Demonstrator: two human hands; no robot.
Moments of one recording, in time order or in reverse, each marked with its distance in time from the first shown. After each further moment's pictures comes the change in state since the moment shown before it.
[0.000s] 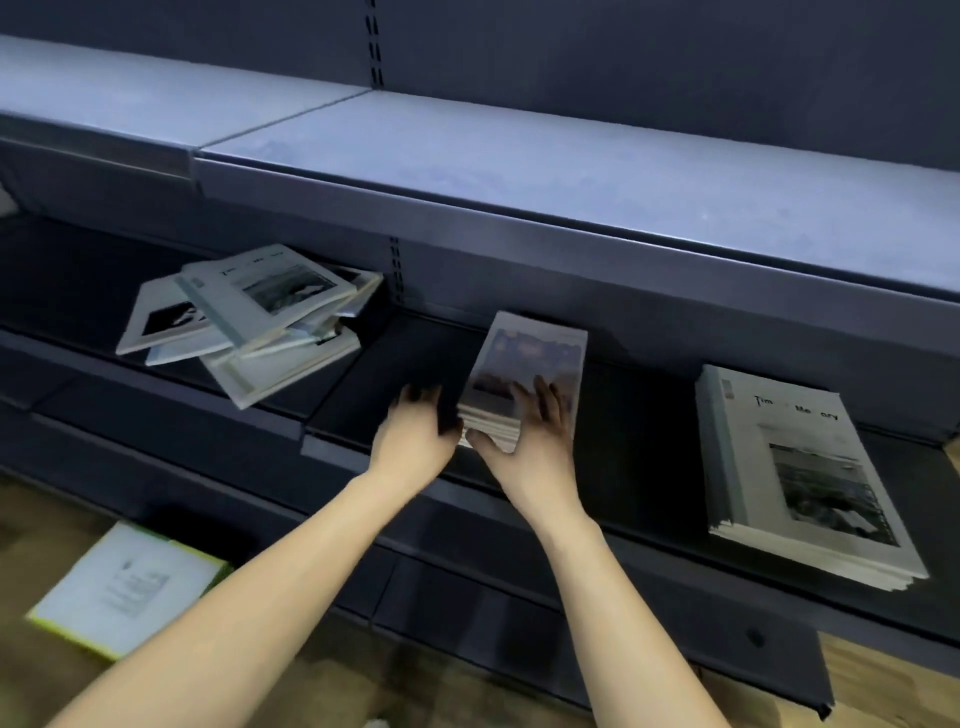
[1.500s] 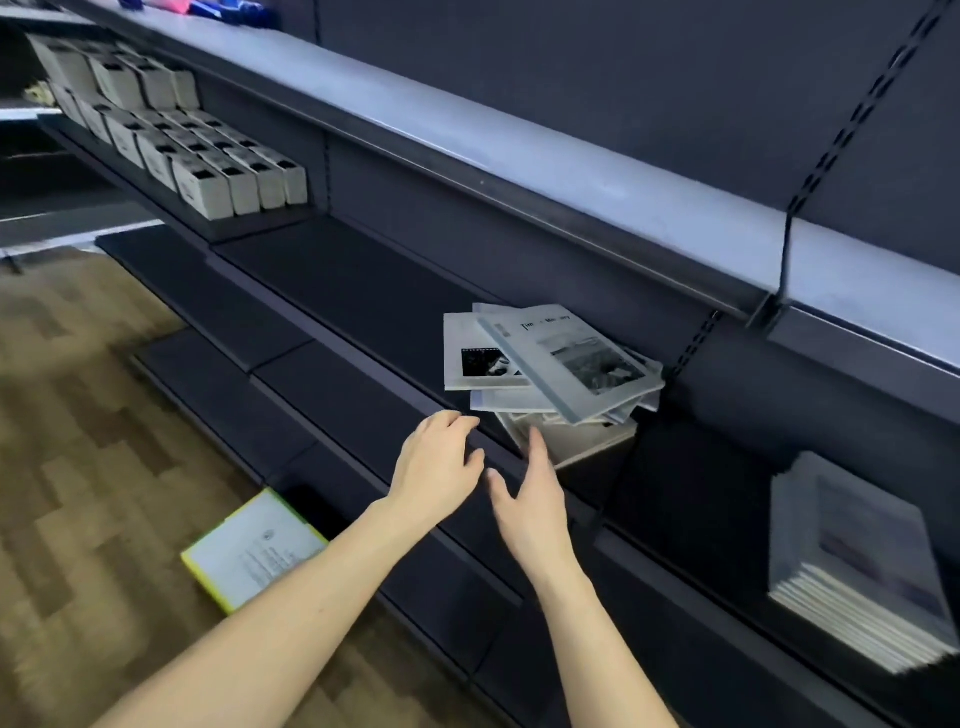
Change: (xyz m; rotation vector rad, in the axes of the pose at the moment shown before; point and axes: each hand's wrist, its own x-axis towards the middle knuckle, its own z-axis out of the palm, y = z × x) left_hand -0.002 -0.324 -0.194 -0.060 0.177 -0.095; right_hand 0.005 -0.310 0.241 0.343 -0.318 -0.003
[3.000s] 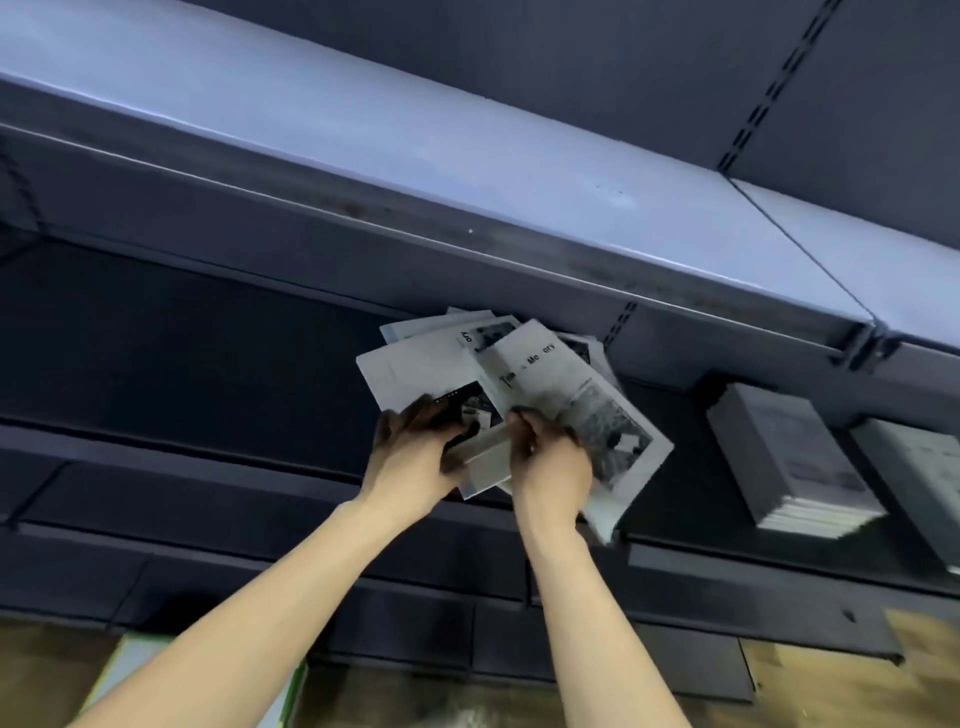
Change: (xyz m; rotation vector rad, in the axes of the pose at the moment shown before) left_hand 0.186 -0.072 0.008 0.038 -0.267 0.606; right_hand 0.151 -0.021 0.044 -0.592 0.808 0.227
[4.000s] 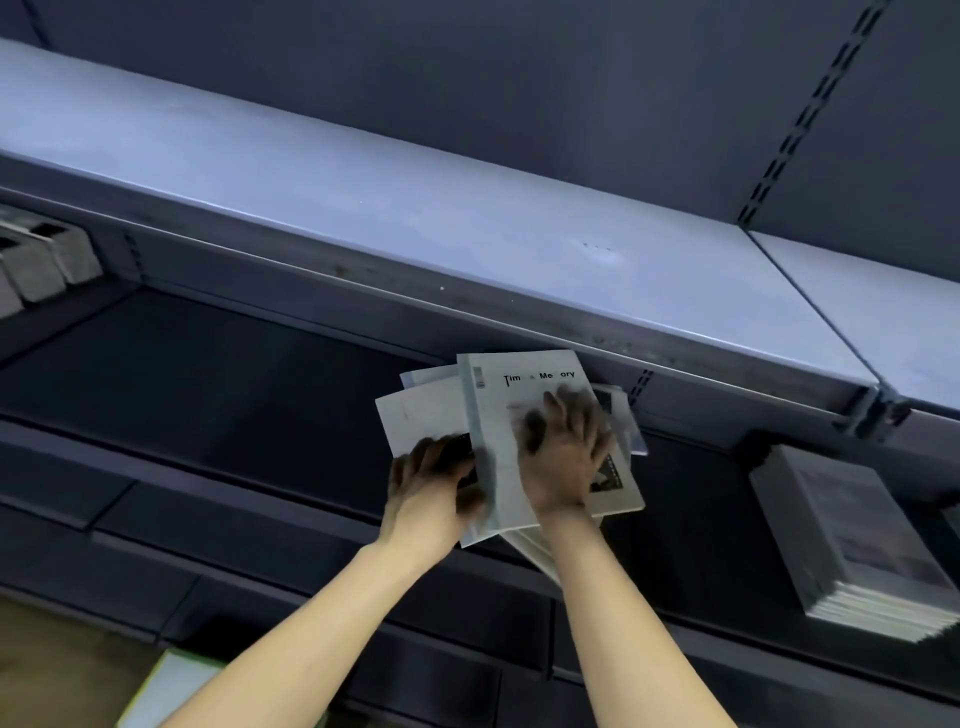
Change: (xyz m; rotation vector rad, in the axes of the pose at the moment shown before) left_hand 0.010 0.019 0.019 -0.034 -0.046 -0.248; right_hand 0.073 0.018 0.026 -0.039 -0.210 -0.058
